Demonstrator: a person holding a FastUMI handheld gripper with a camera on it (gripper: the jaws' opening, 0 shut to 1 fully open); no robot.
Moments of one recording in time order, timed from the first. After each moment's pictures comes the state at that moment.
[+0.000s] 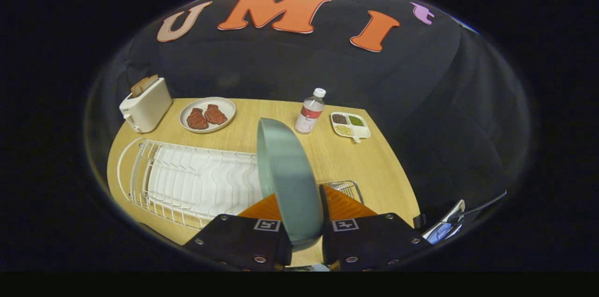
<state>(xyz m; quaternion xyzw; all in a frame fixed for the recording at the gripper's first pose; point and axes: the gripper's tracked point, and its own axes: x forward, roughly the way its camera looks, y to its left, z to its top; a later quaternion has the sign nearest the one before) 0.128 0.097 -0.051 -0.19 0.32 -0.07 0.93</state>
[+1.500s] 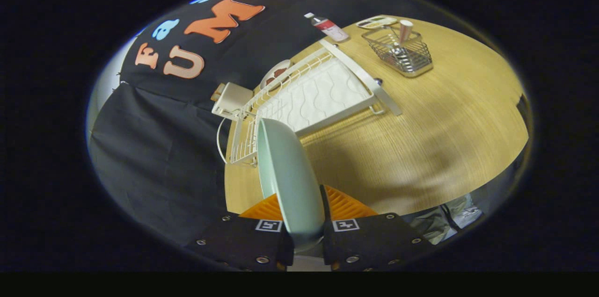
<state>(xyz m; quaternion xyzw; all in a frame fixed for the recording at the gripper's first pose) -0.086 0.134 -0.245 0.23 0.46 0.17 0.84</state>
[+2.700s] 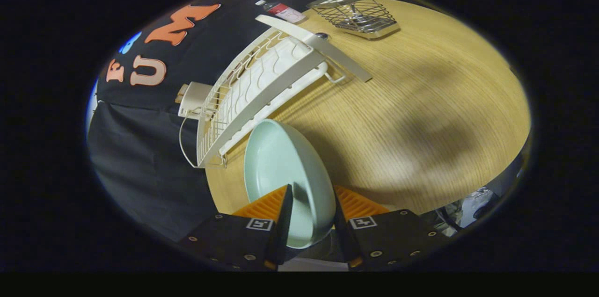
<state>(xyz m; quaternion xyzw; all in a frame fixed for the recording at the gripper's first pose) -0.068 0.110 -0.303 0.24 0.51 0.08 0.82</state>
